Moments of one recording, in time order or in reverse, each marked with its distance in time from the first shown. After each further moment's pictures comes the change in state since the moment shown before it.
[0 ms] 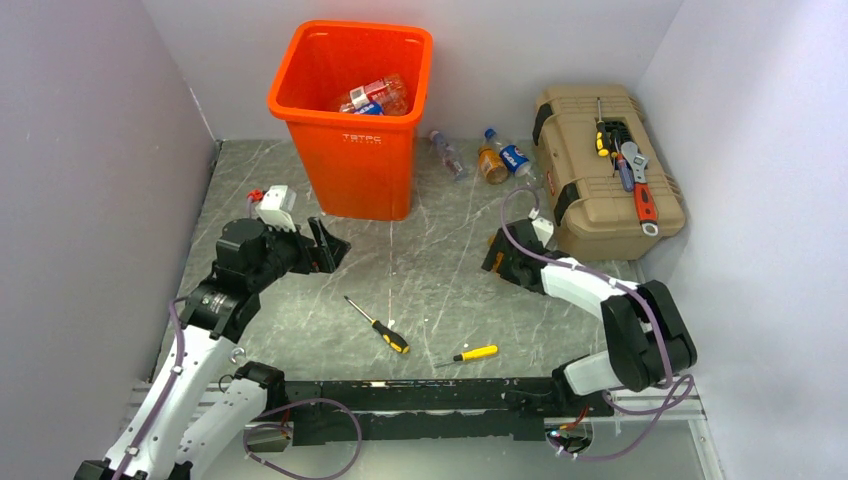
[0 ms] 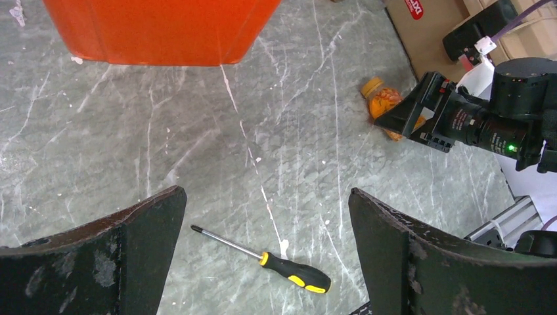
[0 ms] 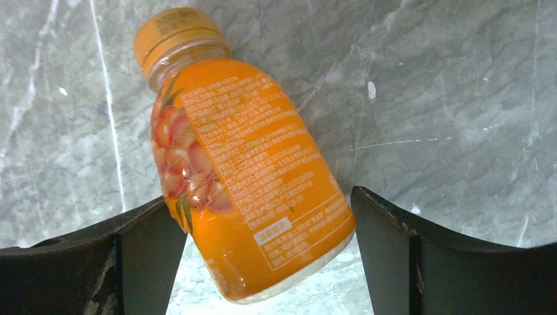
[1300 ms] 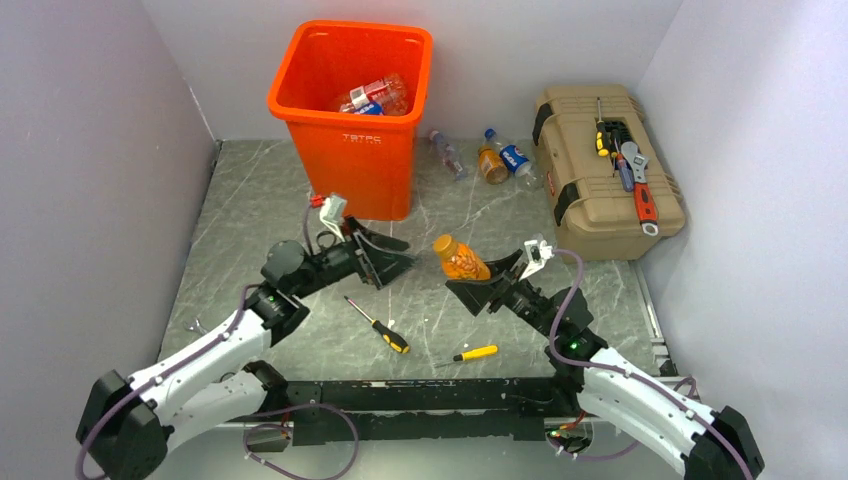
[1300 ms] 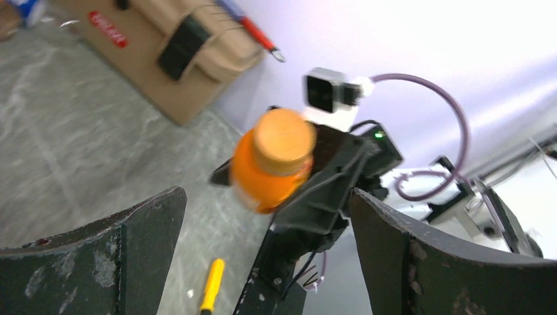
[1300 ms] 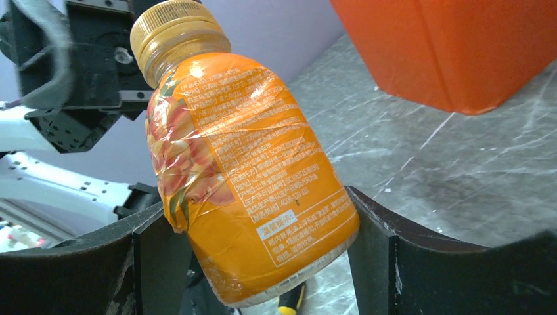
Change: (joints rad) left arm -0.310 0.176 -0.281 0.974 0.247 -0.451; right arm 0.291 -0.805 -0.460 0.779 -0.523 -0.147
